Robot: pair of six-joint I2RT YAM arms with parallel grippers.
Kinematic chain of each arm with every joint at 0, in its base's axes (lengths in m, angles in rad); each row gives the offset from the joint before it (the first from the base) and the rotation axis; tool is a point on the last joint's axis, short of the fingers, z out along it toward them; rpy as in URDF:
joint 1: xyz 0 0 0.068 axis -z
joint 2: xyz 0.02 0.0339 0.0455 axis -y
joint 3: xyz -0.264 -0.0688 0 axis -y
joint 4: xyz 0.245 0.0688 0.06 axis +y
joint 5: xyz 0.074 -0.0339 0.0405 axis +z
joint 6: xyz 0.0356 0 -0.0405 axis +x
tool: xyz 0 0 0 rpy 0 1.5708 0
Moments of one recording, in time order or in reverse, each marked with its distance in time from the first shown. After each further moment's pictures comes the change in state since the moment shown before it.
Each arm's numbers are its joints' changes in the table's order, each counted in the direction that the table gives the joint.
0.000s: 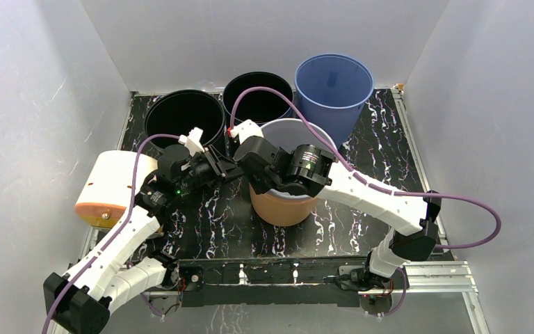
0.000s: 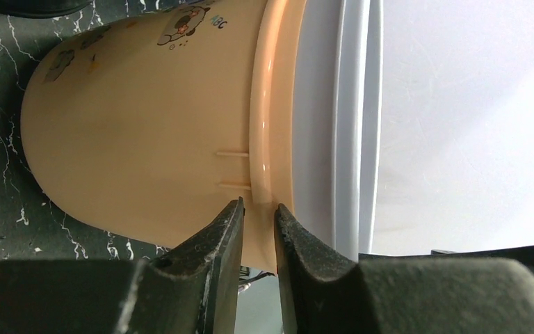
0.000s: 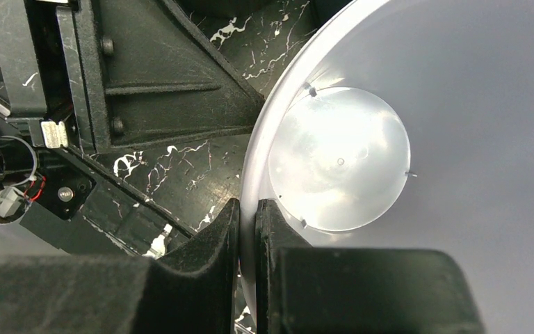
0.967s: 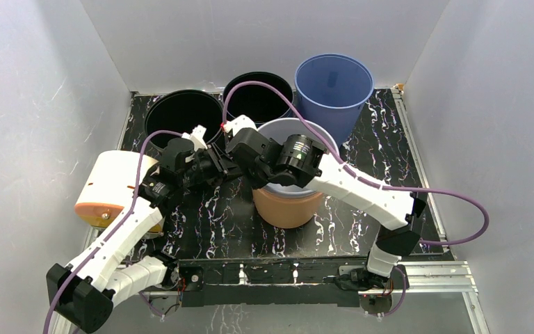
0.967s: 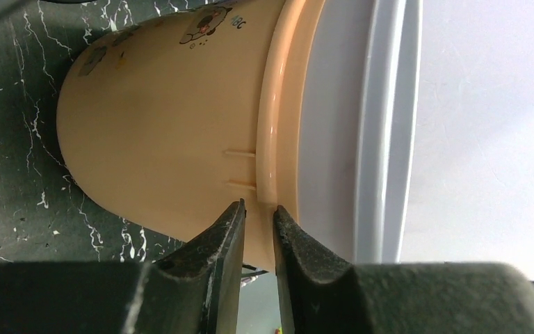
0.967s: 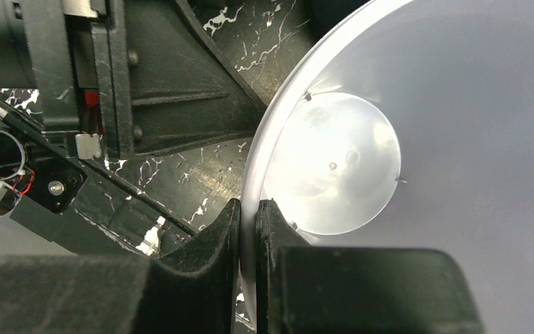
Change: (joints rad) left arm -0.007 -0.064 0.068 0.104 -0.007 0.027; right arm 0.018 -0.098 0.156 0.115 0.028 -0.014
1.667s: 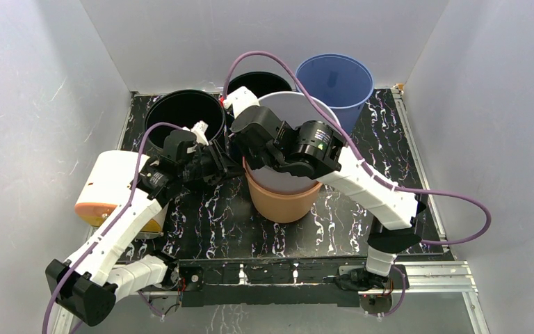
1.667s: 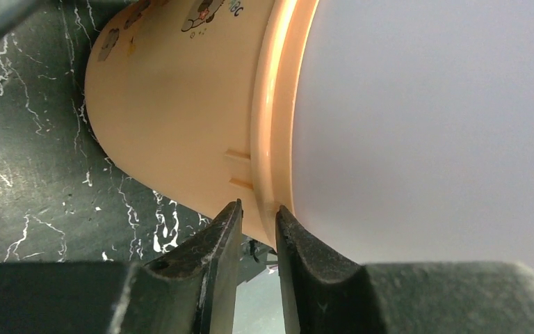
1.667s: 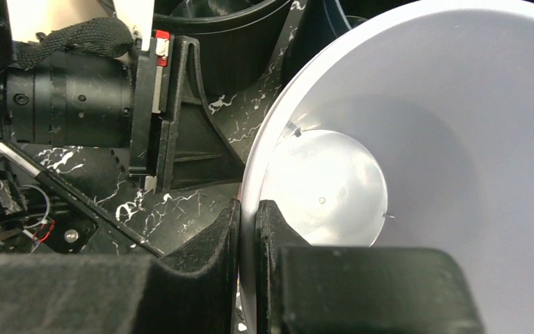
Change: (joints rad) left arm -0.002 -0.065 0.148 0.215 0.022 0.108; right arm -0.007 -0.074 0.349 0.063 -0.098 -0.116
